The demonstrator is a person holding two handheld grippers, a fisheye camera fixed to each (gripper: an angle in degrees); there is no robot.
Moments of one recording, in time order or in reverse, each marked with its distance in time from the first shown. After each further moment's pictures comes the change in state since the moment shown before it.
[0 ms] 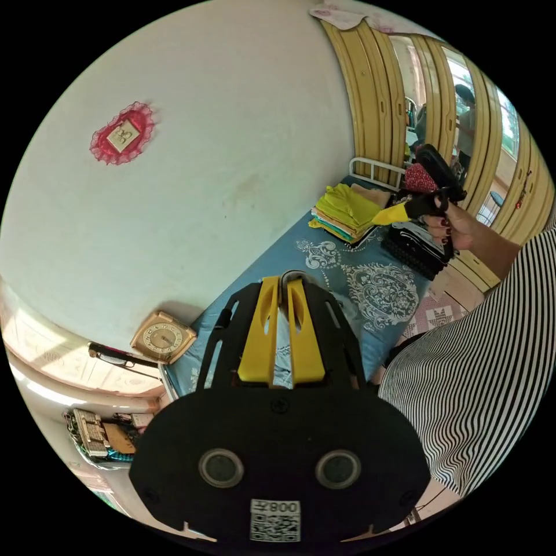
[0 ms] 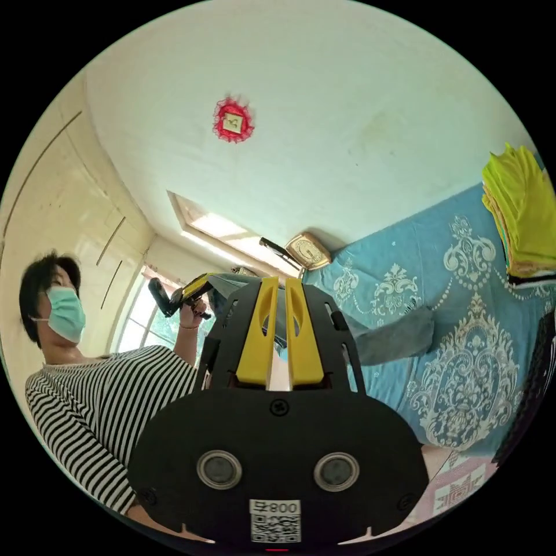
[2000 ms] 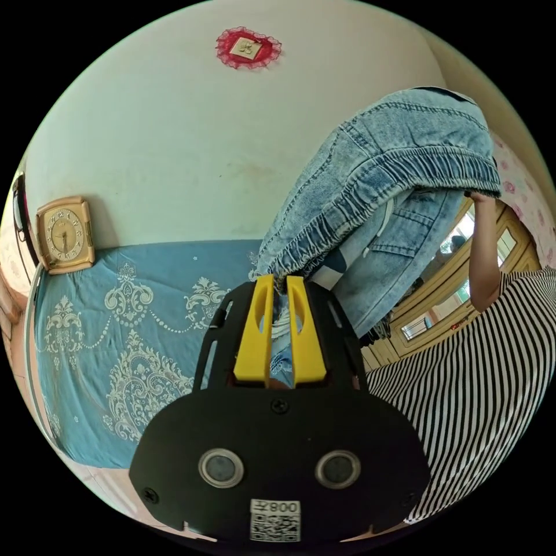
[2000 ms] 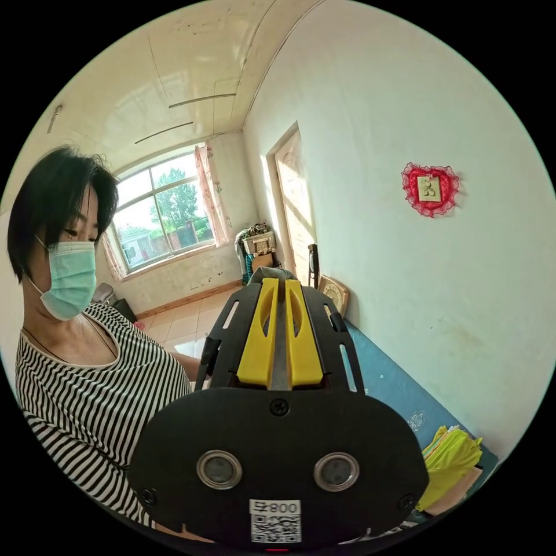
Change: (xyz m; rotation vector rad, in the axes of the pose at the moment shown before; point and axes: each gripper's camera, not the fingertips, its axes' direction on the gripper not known) left arm -0.022 0.231 0.308 0.240 0.486 -0.603; right arm -0.375 -0.227 0.011 -0.107 0.090 -0.740
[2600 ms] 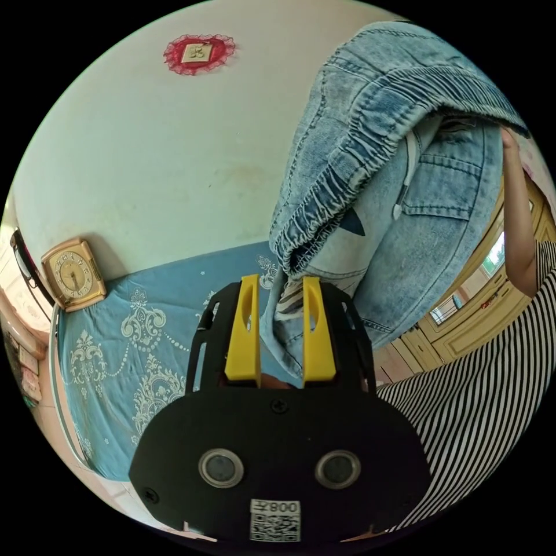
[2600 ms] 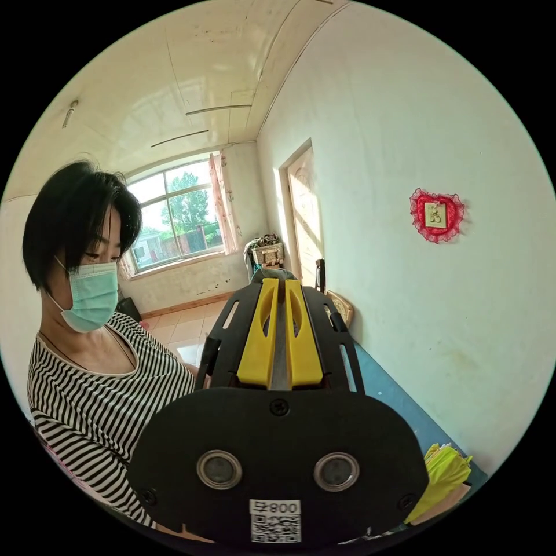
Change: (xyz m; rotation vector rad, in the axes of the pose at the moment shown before) left arm 0.103 -0.053 0.043 -0.028 -0.130 0.171; right arm 0.029 -0.031 -0.066 0.031 -0.033 -0.079
